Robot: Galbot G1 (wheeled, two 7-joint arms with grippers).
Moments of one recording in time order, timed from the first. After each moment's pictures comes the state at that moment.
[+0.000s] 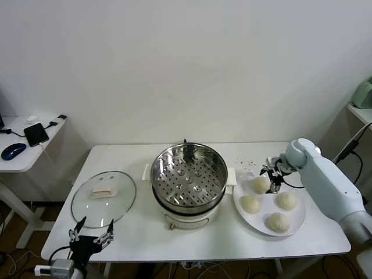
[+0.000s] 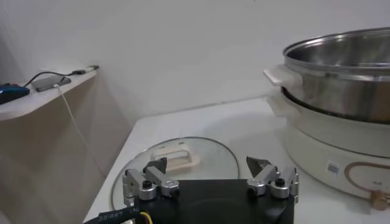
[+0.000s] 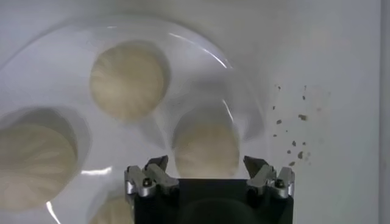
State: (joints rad) left arm 1.73 -1.56 -0.81 -2.16 0.05 0.28 0.23; right arm -0.25 0.96 -0.18 0.90 -0.57 0.04 -1.23
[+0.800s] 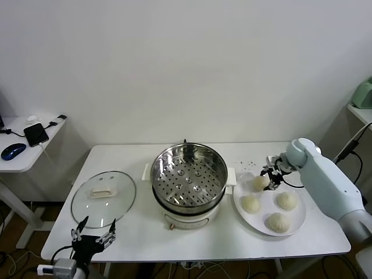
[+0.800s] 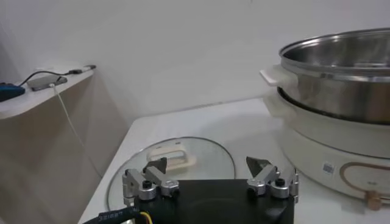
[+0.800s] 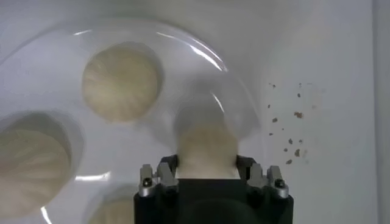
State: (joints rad) left arm 1.73 -1.56 -0.80 -2.16 0.05 0.28 0.22; right arm -0.16 0.92 -0.25 0.96 -0.44 0.00 -1.25
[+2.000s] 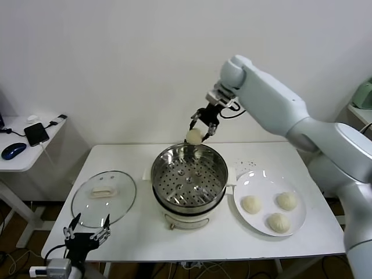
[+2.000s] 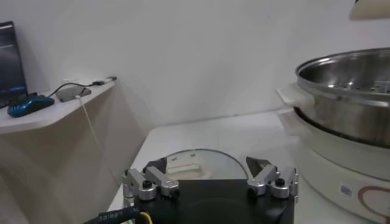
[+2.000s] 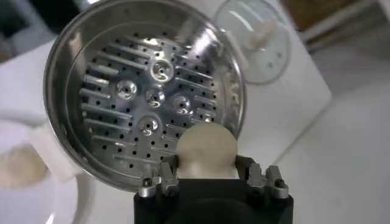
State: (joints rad) left arm 1.74 -1.58 -0.80 -2.22 0.05 0.29 0.17; right arm 0.41 1.42 -0.78 0.74 -0.15 0.66 -1.47
